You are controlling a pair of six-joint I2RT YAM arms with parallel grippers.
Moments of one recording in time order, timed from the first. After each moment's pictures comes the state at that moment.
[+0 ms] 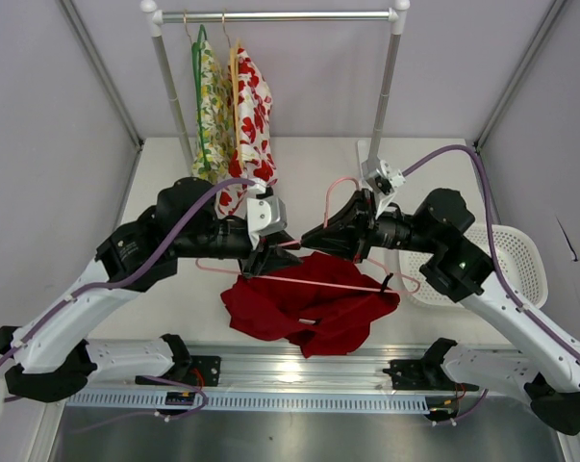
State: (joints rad) left arm -0.96 1.08 1.52 -0.76 0.45 0.18; right arm 0.79 0.99 1.15 0.02 -0.71 0.38
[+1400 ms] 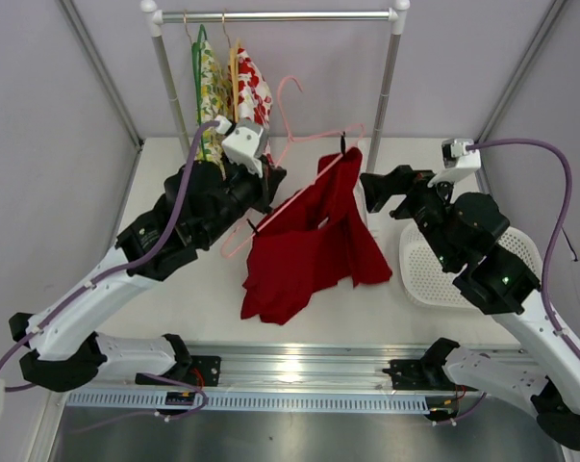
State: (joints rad) left arm -0.97 1.15 1.54 -0.48 -0.32 -0.10; right arm 0.76 0.88 1.25 -0.33 0.37 0.35
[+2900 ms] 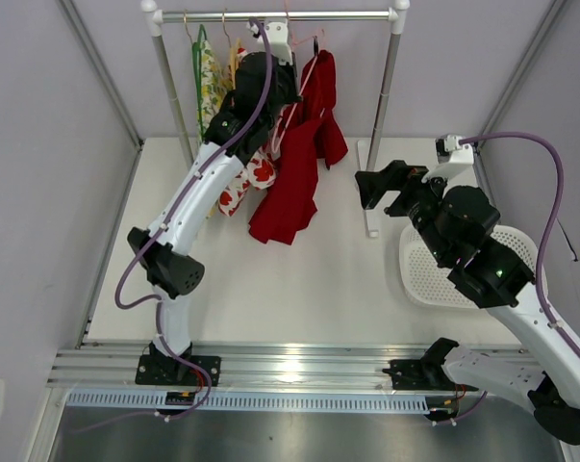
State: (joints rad) left arm -0.58 1.99 2.36 -0.39 -0.33 -0.13; right arm 0.76 0.93 1.30 -0.37 0.40 0.41
